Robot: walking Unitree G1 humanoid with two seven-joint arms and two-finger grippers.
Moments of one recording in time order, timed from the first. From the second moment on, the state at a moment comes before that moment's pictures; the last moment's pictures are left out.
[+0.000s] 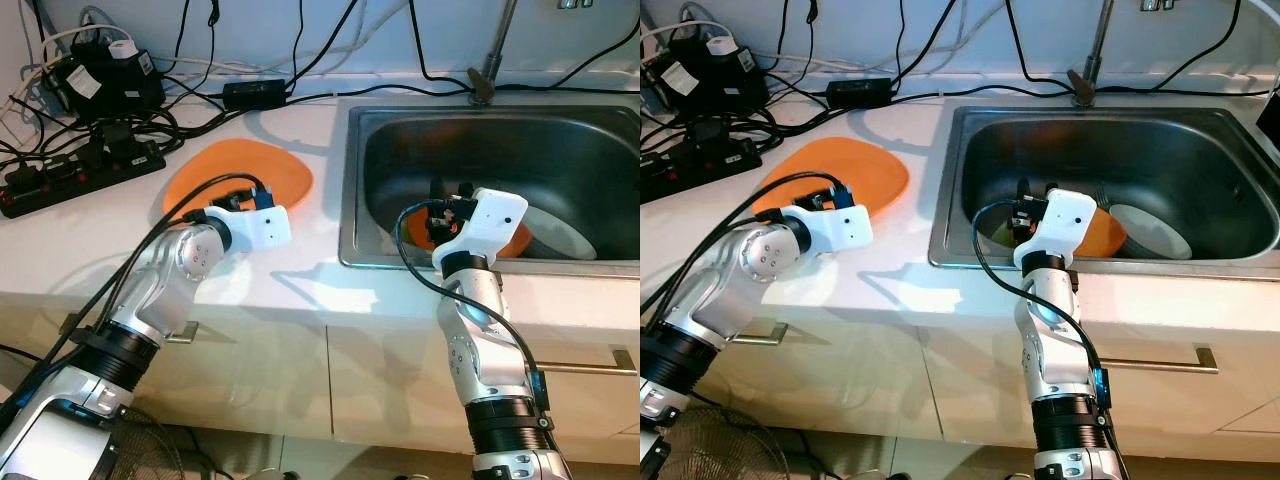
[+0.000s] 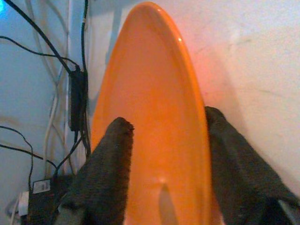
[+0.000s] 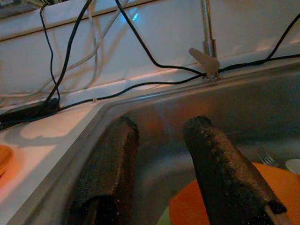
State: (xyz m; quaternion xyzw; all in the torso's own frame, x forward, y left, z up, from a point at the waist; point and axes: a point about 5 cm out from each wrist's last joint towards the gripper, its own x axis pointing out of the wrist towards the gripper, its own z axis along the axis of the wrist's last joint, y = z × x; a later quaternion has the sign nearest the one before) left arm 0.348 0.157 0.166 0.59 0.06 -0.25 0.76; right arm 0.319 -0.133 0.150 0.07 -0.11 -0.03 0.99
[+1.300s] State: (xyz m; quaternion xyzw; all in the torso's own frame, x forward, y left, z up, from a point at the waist) left arm 0.351 0.136 0.174 0.60 -0.07 -0.21 0.77; right arm 0.323 -0.131 0.150 0.07 -0.10 -0.03 0.99
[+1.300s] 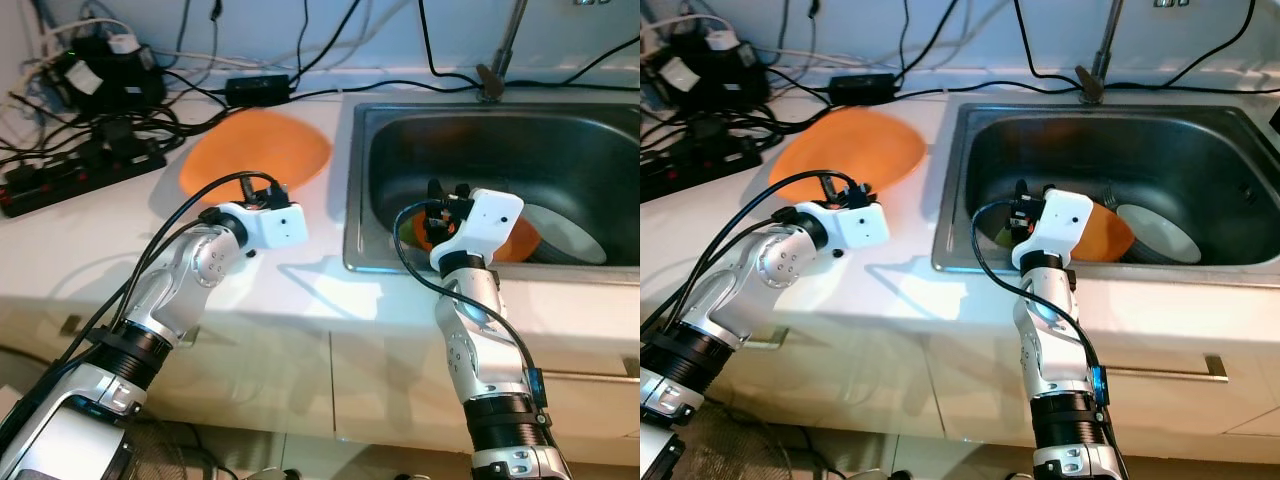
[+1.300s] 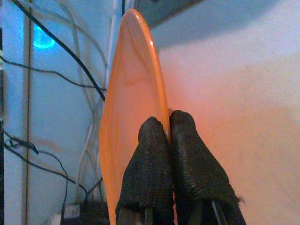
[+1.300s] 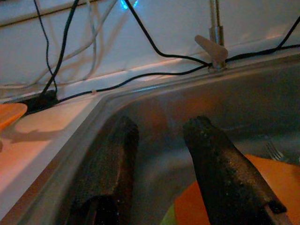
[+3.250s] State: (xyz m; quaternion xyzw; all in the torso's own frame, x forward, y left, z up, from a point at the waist) left arm 0.339 0.064 0.187 0.55 -0.25 -0.29 0.74; right arm 0.337 -0.120 0.194 0.41 -0.08 0.11 0.90
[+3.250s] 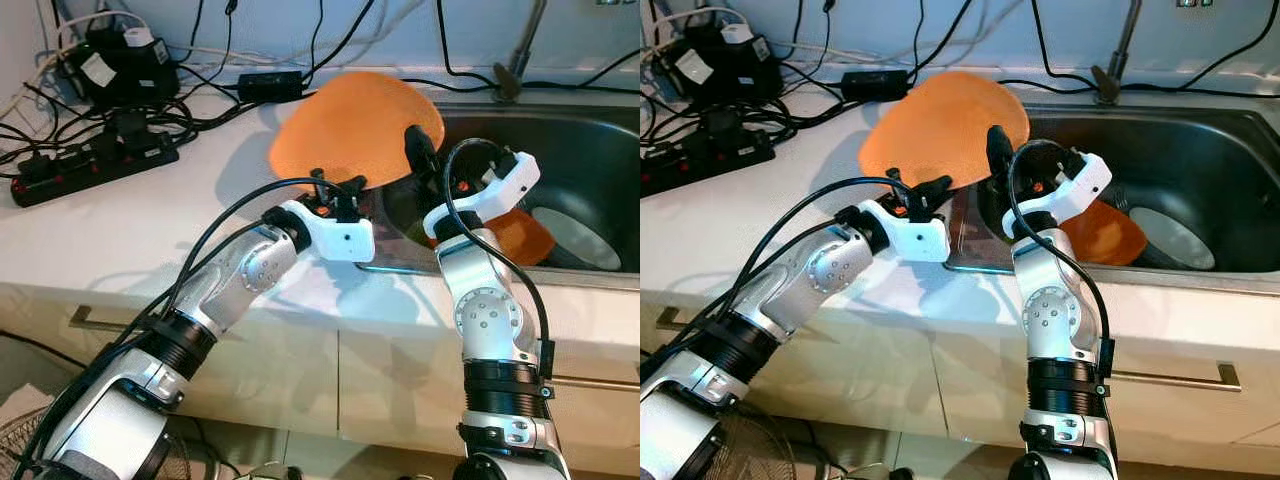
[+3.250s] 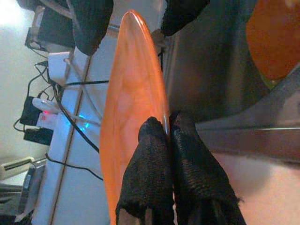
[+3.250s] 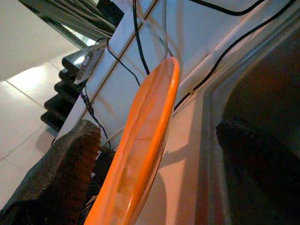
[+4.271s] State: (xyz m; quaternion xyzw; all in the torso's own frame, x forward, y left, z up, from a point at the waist) left arm 0.335 0.061 0.187 0.55 -0.27 -0.31 0.73; right arm 0.338 -0.128 0.192 0.45 -0.08 0.09 0.88
